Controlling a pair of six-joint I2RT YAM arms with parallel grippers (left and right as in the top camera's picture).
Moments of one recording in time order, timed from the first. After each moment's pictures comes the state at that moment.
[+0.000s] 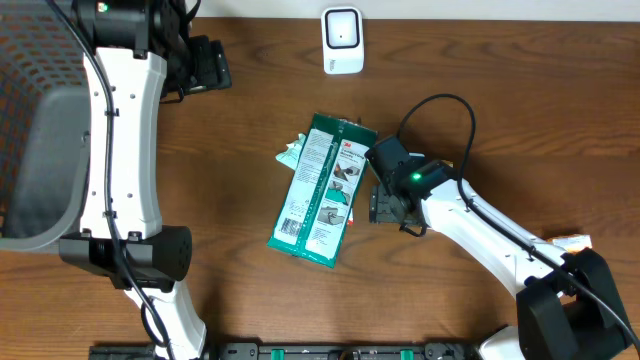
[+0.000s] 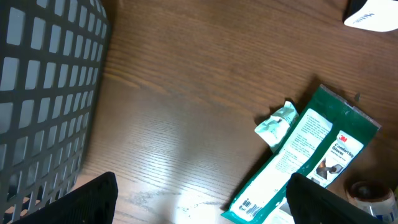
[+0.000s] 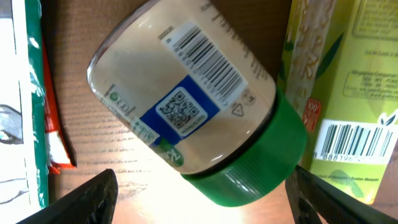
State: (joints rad) left arm -0.08 2.00 2.43 -1.68 -0.06 -0.31; right arm 0.56 1.63 1.03 -0.82 0.16 0.65
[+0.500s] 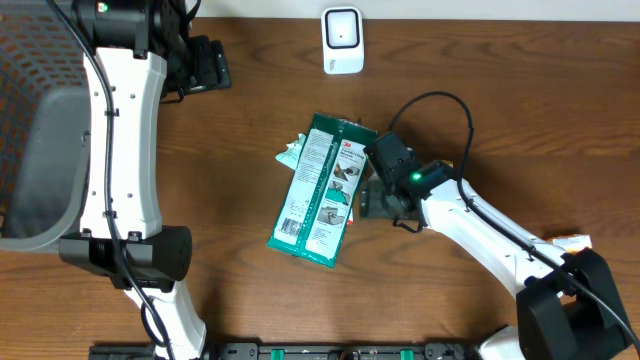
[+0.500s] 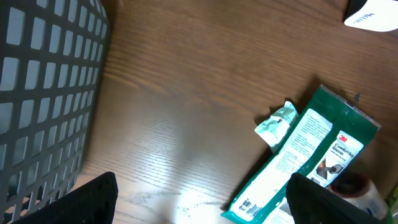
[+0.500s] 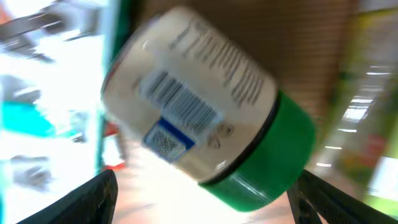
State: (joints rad) left arm -0.08 2.00 2.43 -1.68 -0.06 -0.31; right arm 0.56 1.63 1.03 -0.72 0.01 0.59
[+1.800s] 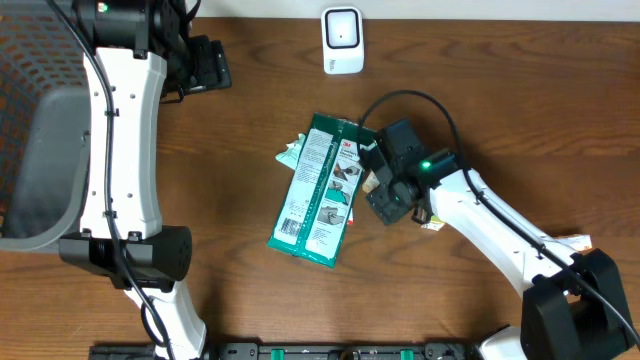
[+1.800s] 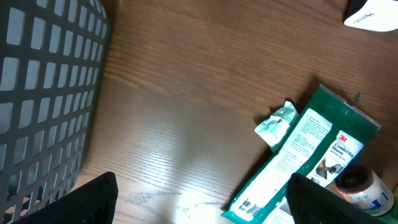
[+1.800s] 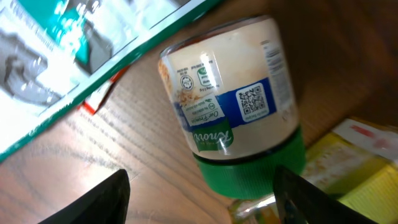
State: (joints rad) left arm -0.08 2.00 2.43 -1.68 -0.06 -0.31; right arm 0.50 1.63 1.09 -0.78 0.03 -0.16
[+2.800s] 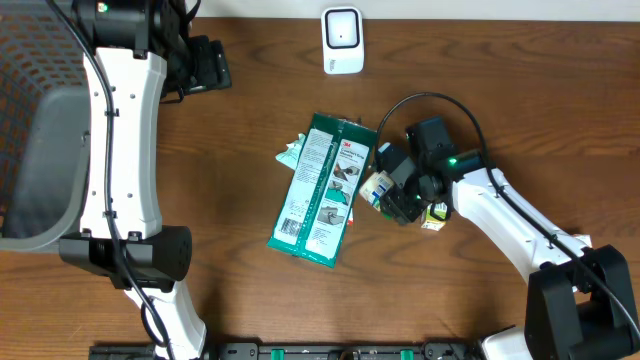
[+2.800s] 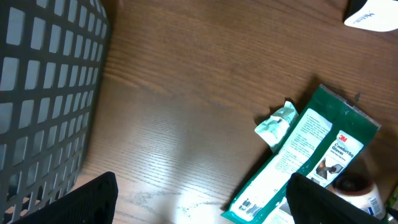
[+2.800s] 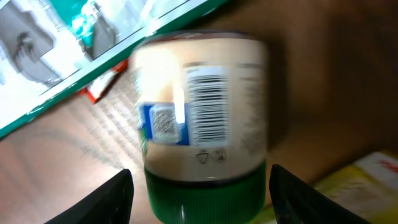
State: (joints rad) left arm -0.08 2.00 2.43 -1.68 -0.06 -0.31; right arm 0.35 1.63 1.01 -0.69 -0.21 -0.39
